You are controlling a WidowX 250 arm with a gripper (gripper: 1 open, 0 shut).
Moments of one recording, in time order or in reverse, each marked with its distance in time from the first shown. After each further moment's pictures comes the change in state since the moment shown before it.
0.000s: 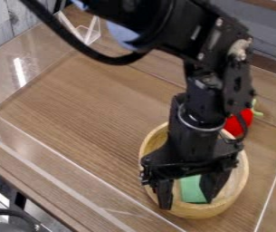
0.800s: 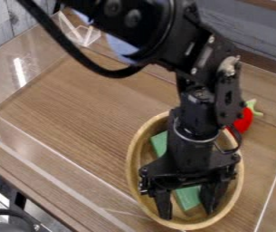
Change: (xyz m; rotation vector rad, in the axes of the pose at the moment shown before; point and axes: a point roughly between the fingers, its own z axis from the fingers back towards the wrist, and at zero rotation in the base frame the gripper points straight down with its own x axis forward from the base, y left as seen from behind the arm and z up) arm 0.018 0.006 -0.019 -0.021 0.028 0.037
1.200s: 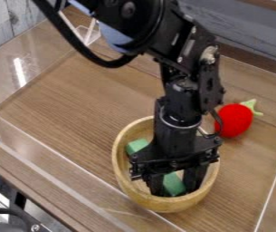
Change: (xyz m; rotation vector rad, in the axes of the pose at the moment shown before) arm 0.008 0.001 0.000 0.017 0.015 0.005
